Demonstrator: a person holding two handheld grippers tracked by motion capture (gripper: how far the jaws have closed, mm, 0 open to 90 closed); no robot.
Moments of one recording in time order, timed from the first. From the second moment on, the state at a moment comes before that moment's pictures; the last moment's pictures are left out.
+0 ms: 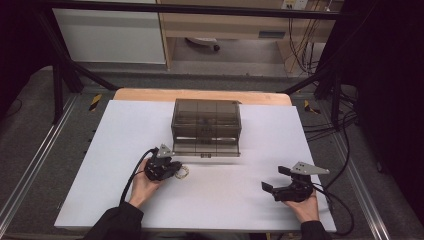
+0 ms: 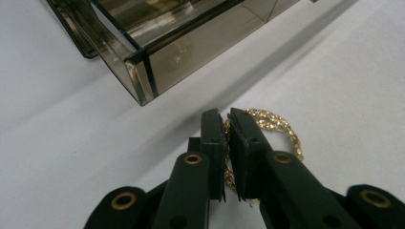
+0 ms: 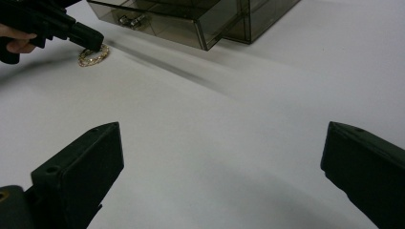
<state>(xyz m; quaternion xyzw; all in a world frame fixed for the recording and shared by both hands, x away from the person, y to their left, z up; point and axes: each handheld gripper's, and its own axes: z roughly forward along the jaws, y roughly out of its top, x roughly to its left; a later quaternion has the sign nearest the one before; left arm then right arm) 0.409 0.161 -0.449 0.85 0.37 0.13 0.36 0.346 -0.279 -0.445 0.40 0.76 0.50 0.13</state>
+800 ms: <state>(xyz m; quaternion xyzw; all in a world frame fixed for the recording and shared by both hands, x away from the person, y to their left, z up) 0.396 0.158 -0.431 0.84 0.36 0.14 0.38 0.346 -0.279 -0.445 0.40 0.76 0.50 0.13</state>
